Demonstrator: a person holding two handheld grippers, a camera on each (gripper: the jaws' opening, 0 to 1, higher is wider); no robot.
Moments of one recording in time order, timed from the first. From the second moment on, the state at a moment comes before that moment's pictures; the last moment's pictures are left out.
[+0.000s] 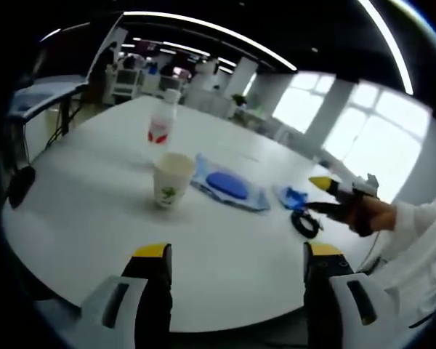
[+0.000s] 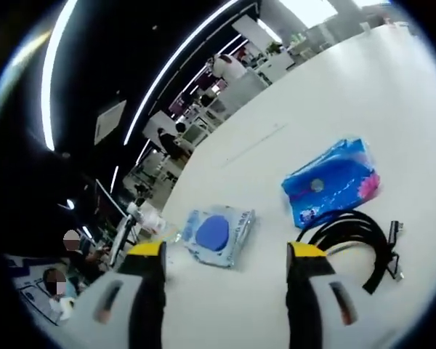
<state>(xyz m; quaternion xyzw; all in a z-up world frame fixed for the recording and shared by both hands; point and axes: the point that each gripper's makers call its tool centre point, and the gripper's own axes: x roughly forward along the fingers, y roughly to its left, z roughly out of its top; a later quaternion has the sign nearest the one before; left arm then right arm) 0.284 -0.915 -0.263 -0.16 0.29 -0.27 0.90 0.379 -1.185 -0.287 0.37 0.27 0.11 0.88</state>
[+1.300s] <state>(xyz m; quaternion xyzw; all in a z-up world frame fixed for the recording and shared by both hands) 0.284 -0.911 -0.272 -0.17 0.31 -0.25 0.90 0.439 -1.127 -0.344 0.37 0.37 0.08 0.85</state>
